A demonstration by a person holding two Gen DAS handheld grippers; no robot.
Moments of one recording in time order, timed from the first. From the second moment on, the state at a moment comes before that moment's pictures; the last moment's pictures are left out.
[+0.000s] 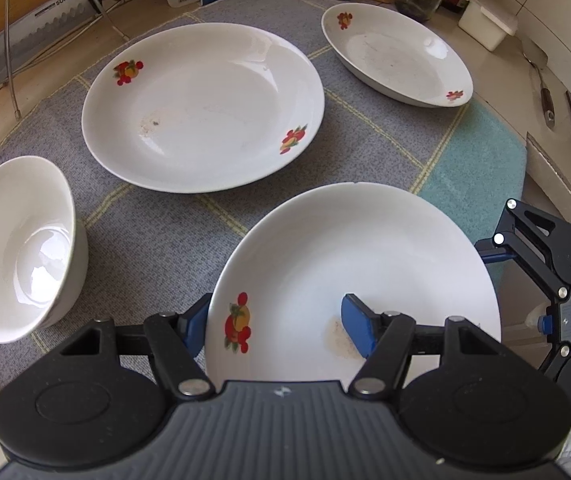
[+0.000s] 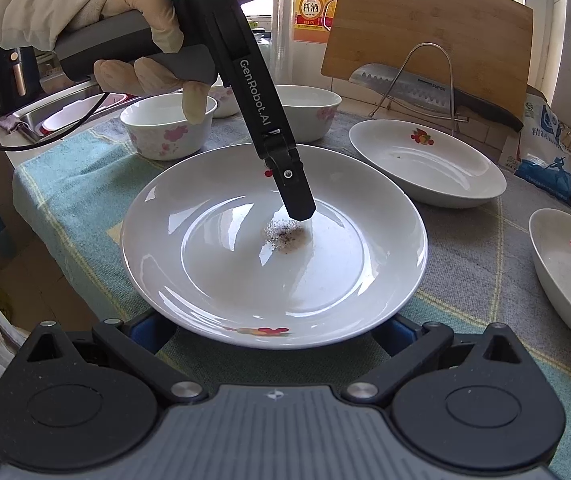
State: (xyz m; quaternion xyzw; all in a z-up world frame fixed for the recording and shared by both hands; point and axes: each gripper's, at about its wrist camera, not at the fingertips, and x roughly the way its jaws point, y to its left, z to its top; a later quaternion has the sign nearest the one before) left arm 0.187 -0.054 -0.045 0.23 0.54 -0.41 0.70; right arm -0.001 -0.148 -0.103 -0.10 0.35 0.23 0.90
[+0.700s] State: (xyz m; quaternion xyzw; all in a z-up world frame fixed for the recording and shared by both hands) left arm 0.200 -0.126 -0.014 0.23 0.52 -0.42 0.71; right arm 0.016 -0.224 -0.066 -0.10 0.34 0.23 0.91
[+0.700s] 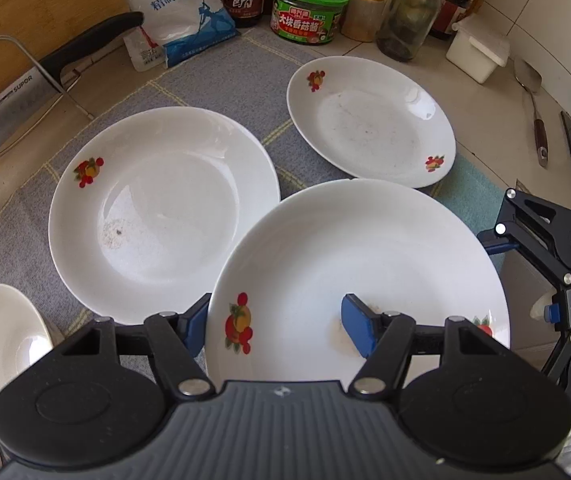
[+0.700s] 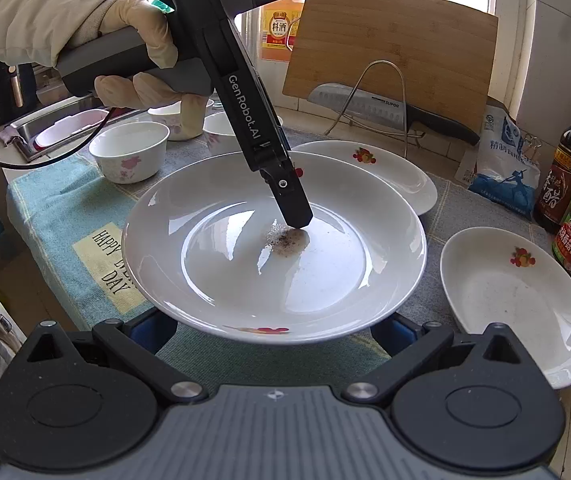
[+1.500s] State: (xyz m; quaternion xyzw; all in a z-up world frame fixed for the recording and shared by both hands) left arm 0.232 -0.263 -0.025 0.27 0.49 -0.48 0.68; right arm 0.035 -0.329 -0.060 -0.07 0.34 0.16 0.93
